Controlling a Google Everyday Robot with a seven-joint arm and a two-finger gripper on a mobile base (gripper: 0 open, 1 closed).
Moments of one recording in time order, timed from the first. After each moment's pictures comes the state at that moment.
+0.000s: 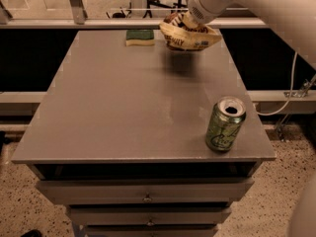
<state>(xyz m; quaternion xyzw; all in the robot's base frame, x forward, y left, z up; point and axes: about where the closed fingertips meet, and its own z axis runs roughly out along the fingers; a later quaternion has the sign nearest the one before) 0.752 -0.126 0.970 -0.39 0.82 -0.08 0.41</state>
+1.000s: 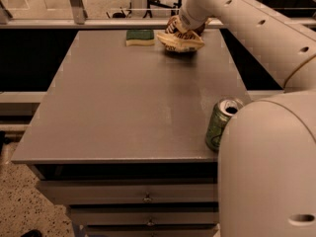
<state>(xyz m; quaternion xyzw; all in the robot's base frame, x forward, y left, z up) 0.840 -0.120 0.917 -0.36 0.84 -0.08 0.41</state>
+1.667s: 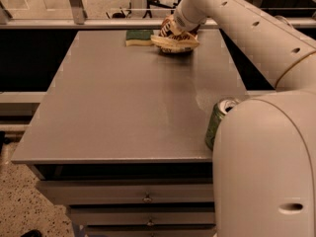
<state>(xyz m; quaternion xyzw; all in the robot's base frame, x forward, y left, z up) 0.846 -0.099 0.907 -0.37 0.84 -0.05 0.40</state>
